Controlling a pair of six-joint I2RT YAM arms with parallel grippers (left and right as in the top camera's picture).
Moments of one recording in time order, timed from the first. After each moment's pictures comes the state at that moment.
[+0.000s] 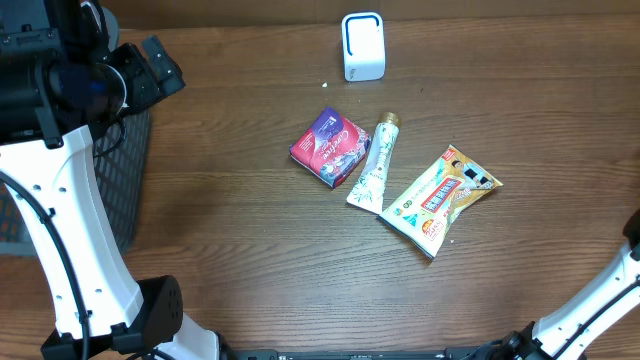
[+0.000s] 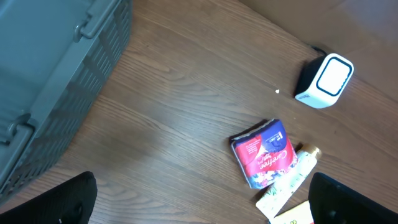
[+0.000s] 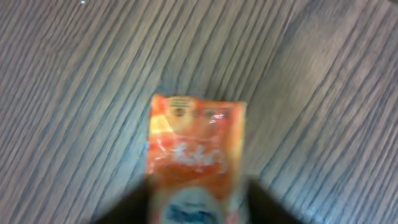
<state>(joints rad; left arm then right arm) 0.14 1.77 2.47 -1.69 0.07 -0.41 -0.71 2.37 1.98 -0.72 0.17 0.39</state>
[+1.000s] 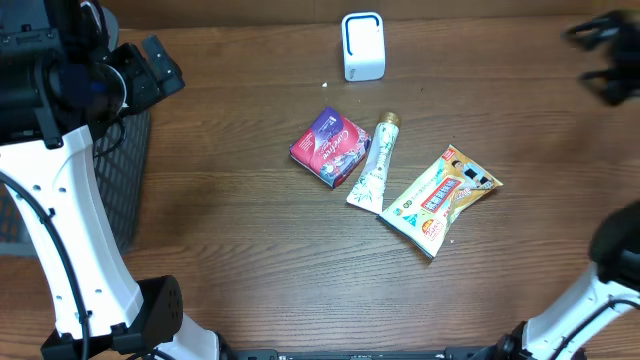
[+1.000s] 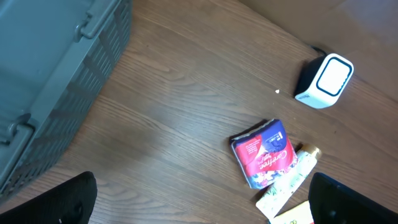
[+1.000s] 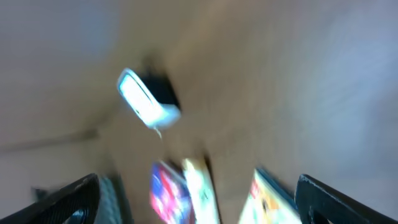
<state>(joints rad) 0.14 1.77 2.47 -1.69 0.07 -0.41 -0.41 2.06 2.09 -1.19 -0.71 0.35</state>
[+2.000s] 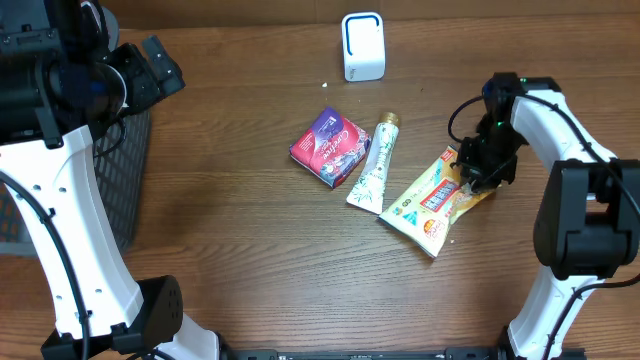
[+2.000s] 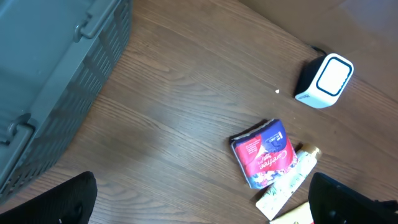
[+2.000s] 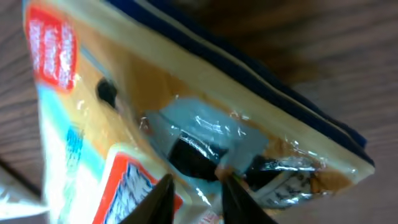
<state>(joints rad) 0.14 1.77 2.47 -1.69 0.07 -0.41 0.01 2.07 1.51 -1.20 -0.17 0.33</state>
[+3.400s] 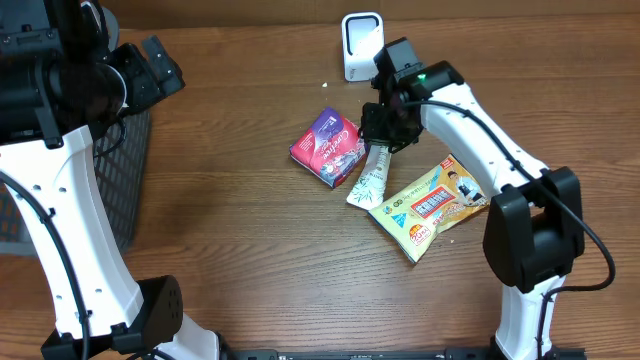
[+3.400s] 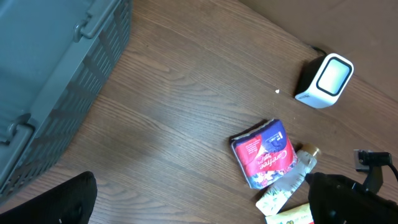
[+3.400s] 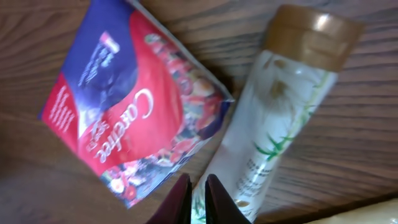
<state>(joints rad) 0.14 1.77 2.47 -1.69 0.07 -0.41 0.41 2.09 1.78 -0.99 -0.21 0.44</state>
